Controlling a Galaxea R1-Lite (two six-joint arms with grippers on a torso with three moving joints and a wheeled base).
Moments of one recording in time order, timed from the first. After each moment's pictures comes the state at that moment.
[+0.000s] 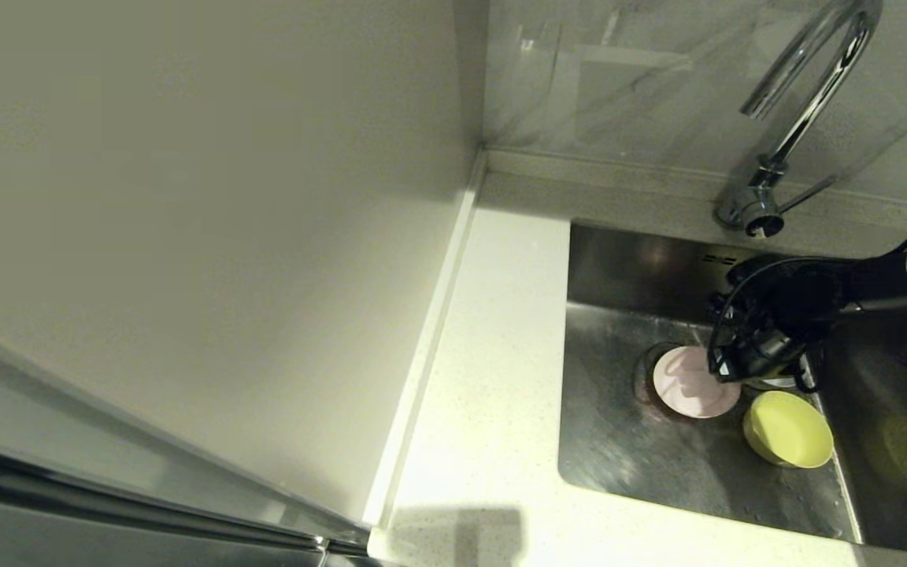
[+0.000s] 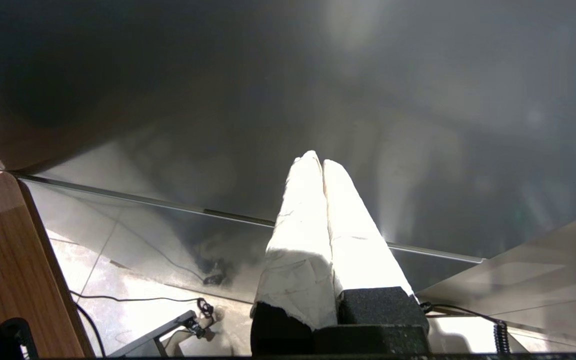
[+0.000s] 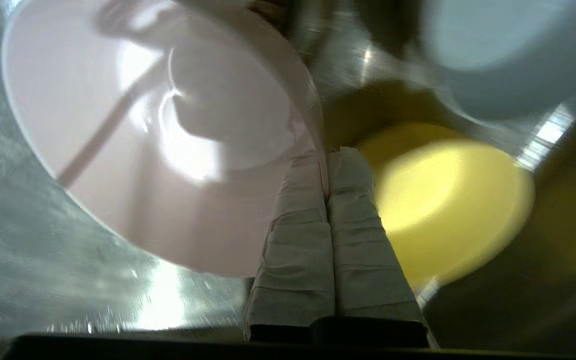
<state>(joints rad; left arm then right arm) 0.00 0.00 0.00 -0.01 0.00 -0.01 -0.10 2.30 -1.70 0.48 -0.18 -0.04</state>
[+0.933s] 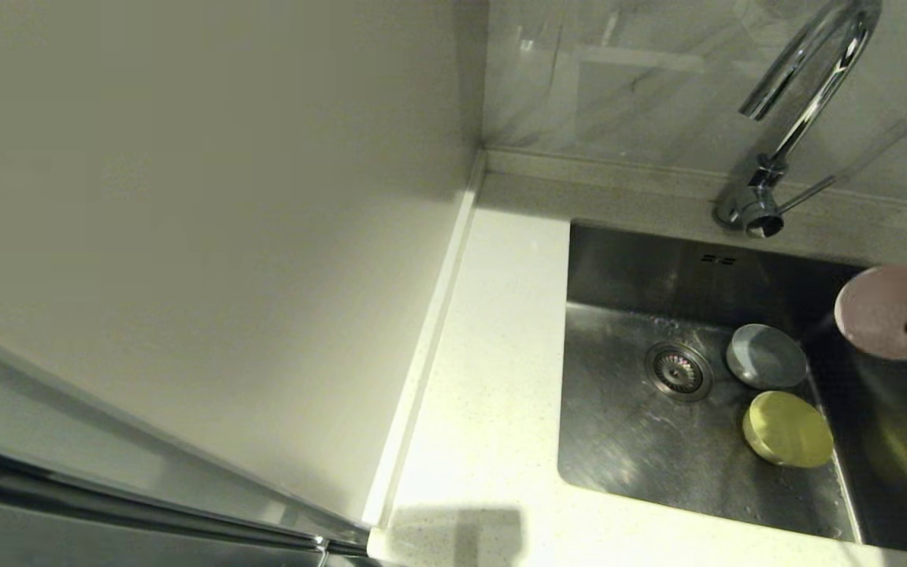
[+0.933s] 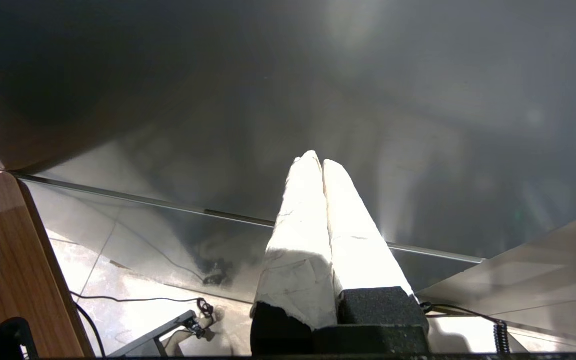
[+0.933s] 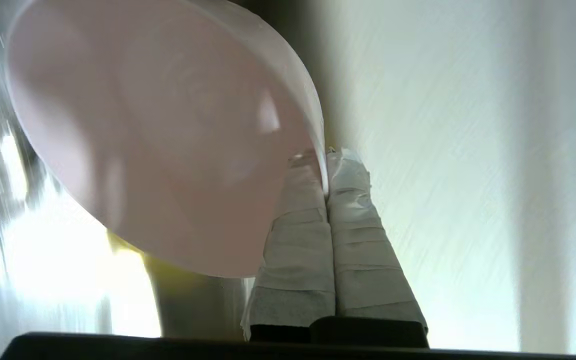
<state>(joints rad) 0.00 0.00 0.00 -0.01 0.00 -0.01 -0.41 1.75 -1.31 0.13 -0.29 -0.04</state>
